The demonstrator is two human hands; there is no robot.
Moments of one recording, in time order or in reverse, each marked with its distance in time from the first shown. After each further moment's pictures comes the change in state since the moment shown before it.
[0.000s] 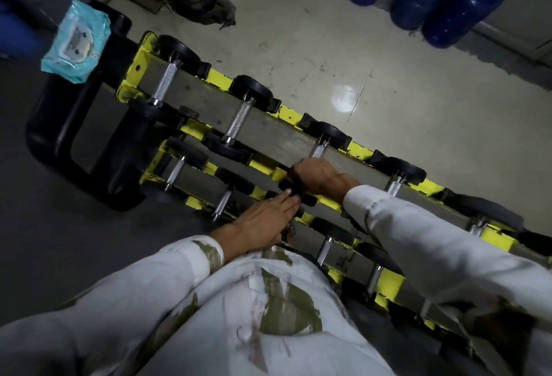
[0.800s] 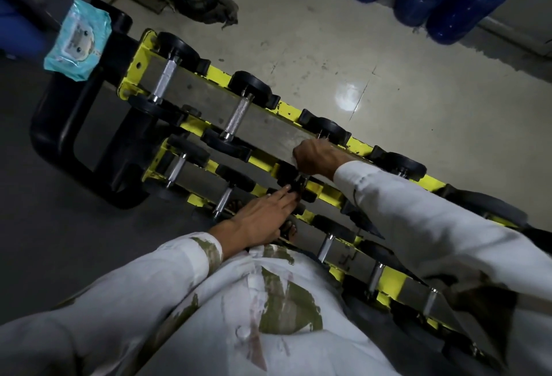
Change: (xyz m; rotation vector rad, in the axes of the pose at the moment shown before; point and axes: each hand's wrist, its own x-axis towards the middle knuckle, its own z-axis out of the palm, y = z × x) left_hand 0.003 0.002 0.004 -0.011 0.045 -0.019; right_hand 0.009 0.013 -0.032 -0.100 -0.101 0.105
